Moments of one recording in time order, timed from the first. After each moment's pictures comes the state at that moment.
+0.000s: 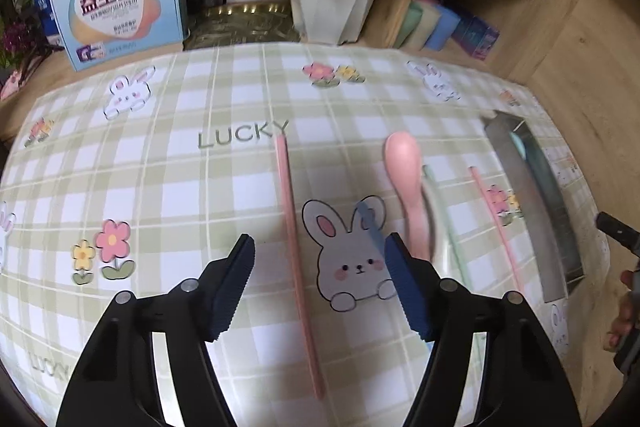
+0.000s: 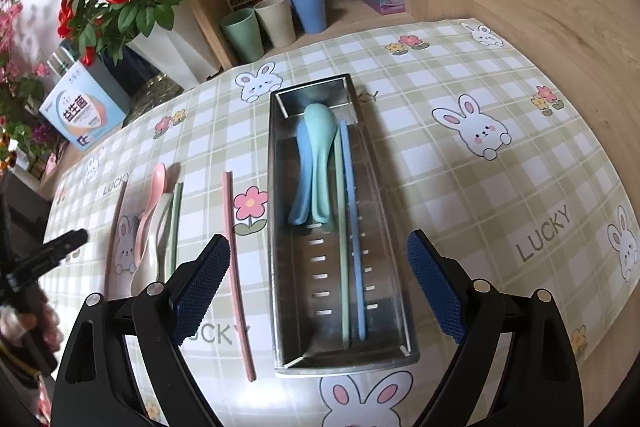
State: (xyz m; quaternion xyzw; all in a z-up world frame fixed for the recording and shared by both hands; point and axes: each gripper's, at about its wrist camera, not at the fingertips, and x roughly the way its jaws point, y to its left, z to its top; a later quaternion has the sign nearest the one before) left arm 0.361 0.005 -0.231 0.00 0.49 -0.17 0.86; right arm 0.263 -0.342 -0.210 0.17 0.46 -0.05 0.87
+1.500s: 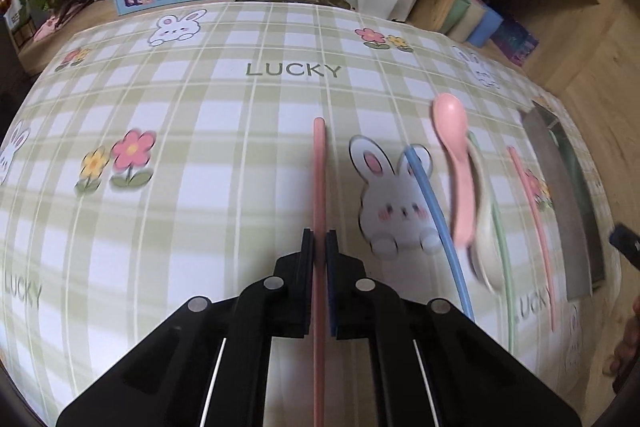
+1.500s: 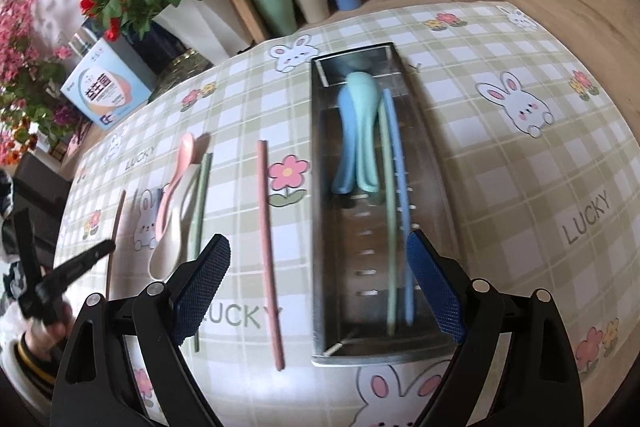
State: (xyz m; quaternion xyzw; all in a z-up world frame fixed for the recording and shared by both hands) left arm 0.316 0.033 -0.259 -0.05 0.50 -0.10 0.86; right arm 0.264 -0.316 -0.229 0.18 0.48 0.00 0.86
